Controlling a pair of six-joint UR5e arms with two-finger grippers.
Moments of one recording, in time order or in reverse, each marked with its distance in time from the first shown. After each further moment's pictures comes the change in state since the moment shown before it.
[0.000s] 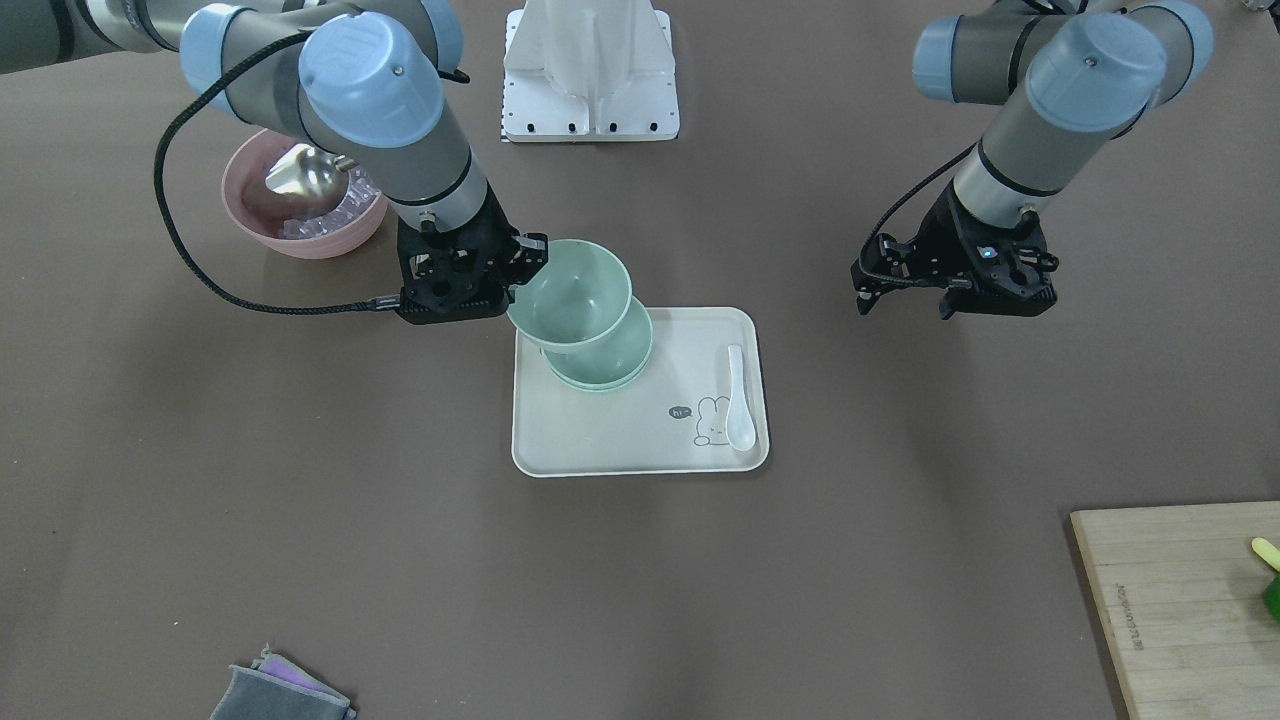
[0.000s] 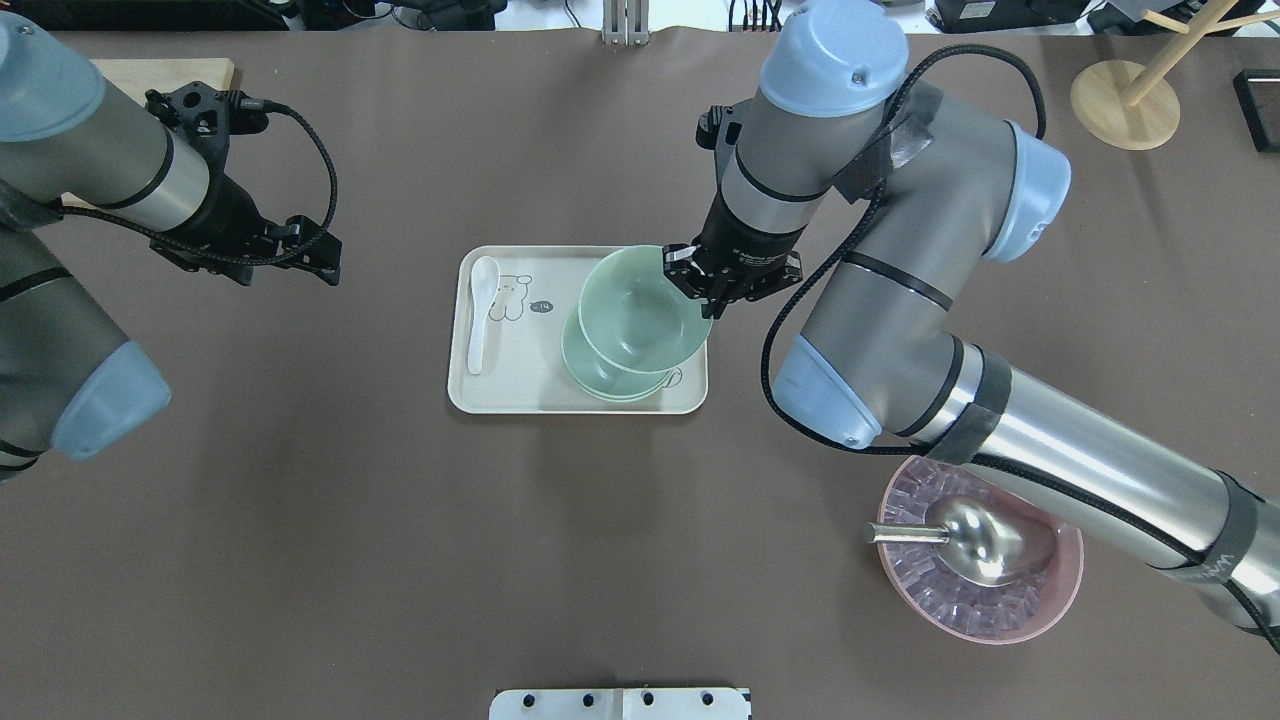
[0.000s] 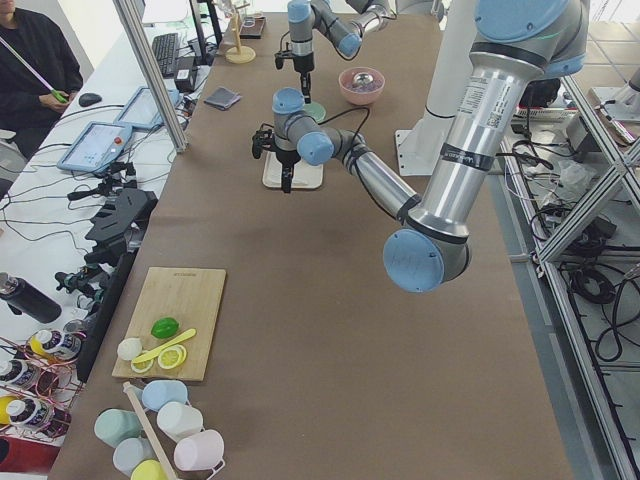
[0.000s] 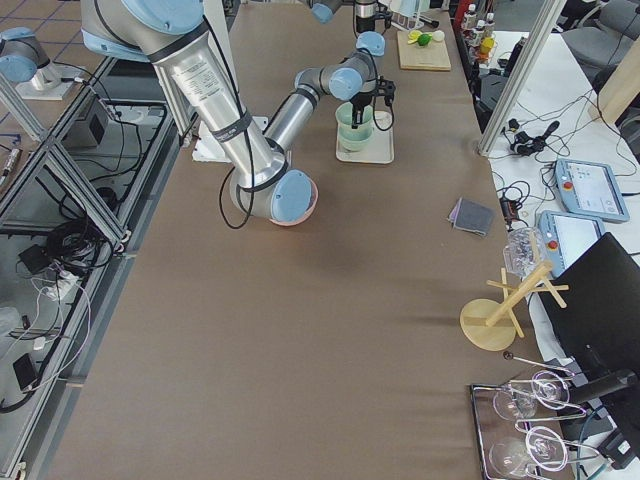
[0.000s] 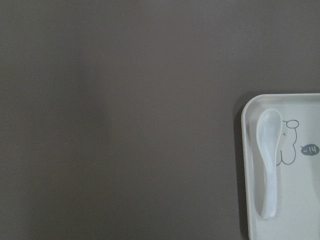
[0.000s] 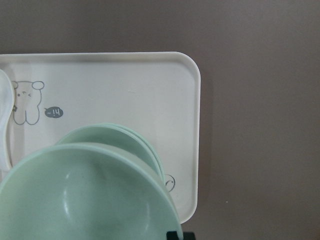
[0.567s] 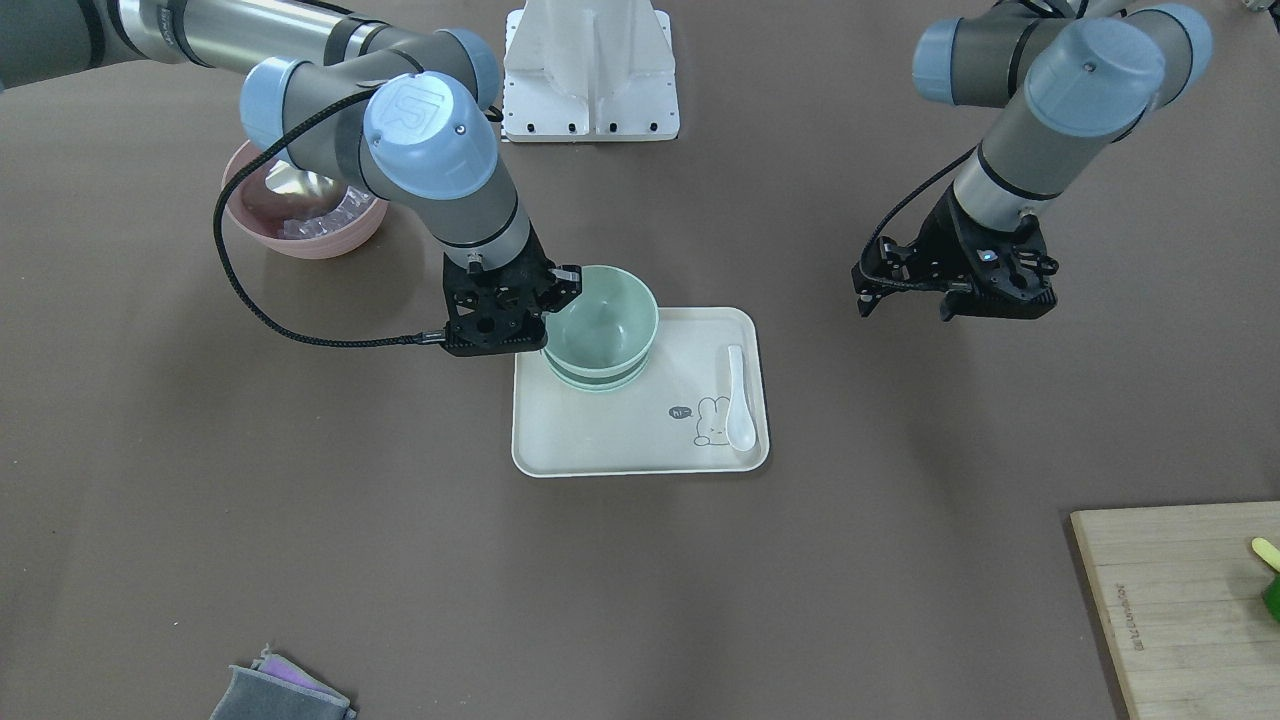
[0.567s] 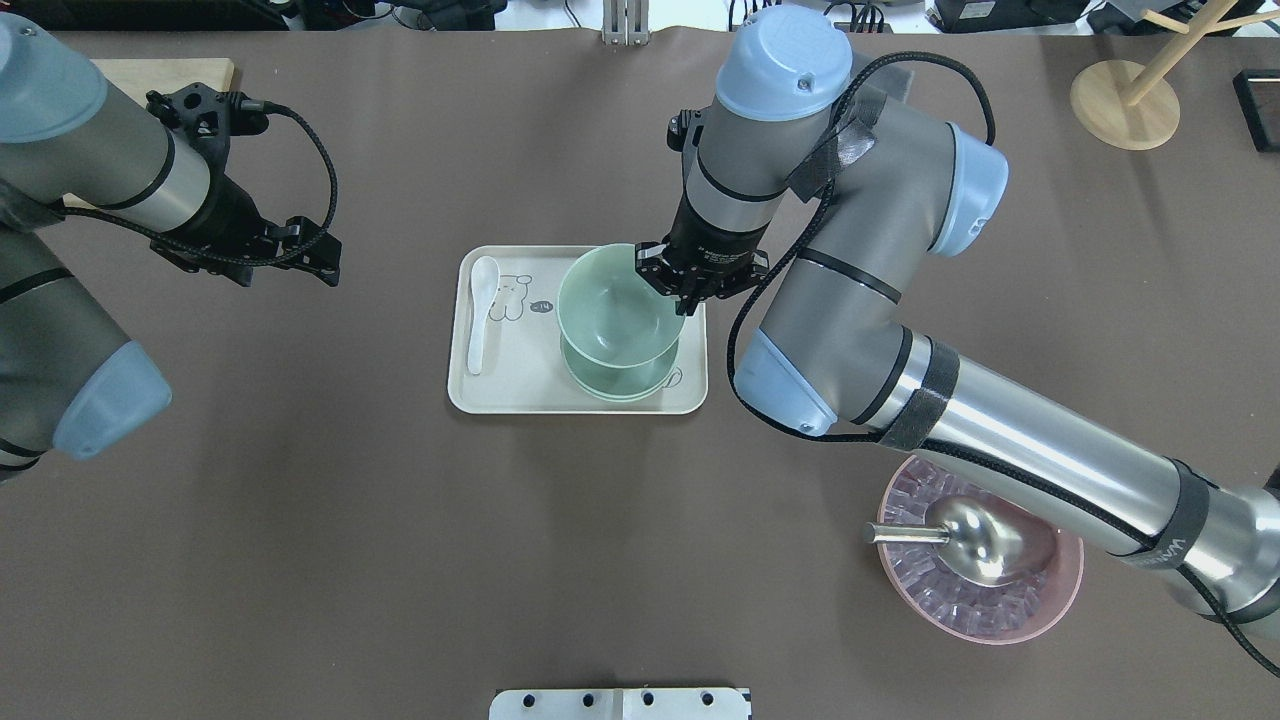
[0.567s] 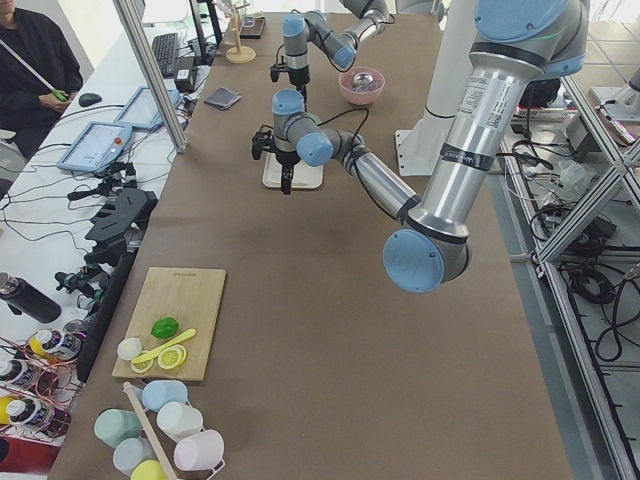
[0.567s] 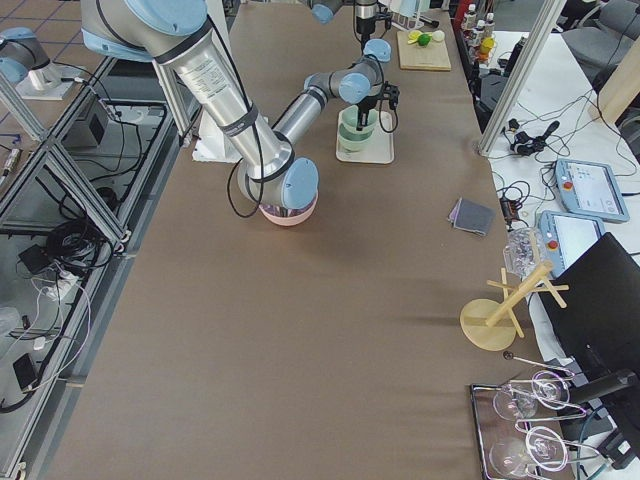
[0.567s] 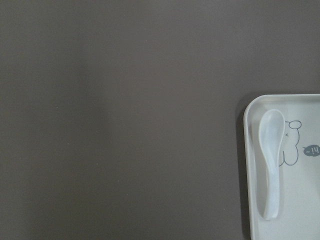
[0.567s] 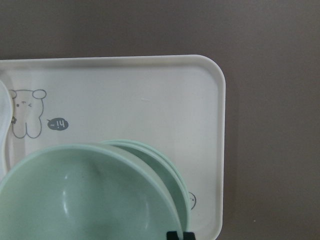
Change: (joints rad) left arm 0.001 -0.002 0.005 -0.001 0.001 0.000; right arm -0.021 0.060 -0.123 0.050 -0.003 0.026
